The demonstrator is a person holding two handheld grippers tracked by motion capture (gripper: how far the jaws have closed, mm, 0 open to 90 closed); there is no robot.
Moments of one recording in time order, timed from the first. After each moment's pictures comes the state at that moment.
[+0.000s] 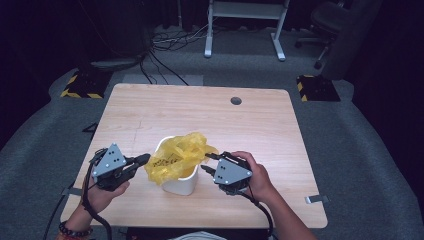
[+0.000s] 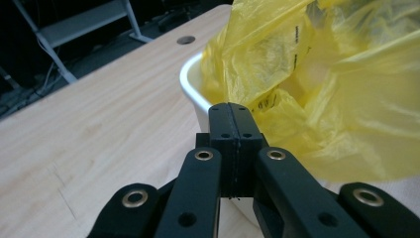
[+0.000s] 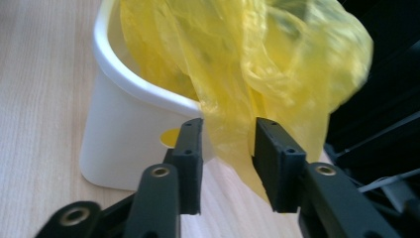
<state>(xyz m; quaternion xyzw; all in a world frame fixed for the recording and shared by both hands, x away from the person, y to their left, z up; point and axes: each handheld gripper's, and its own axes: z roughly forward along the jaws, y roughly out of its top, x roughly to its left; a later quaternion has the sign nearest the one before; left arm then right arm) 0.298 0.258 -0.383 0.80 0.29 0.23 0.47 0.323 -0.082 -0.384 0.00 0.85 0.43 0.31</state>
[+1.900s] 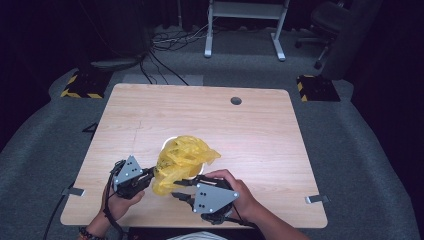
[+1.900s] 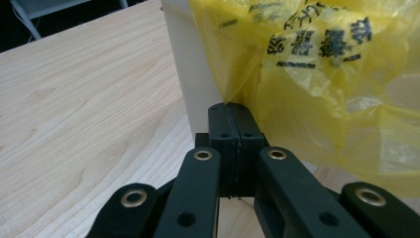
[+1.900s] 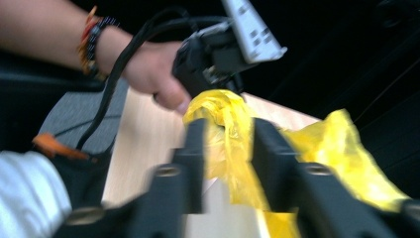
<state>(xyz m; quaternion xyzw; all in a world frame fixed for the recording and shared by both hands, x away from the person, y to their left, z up) 0.303 0.231 -0.438 0.80 0.31 0.20 0.47 0.263 -0.038 -0.353 -0.08 0.83 0.50 0.23</state>
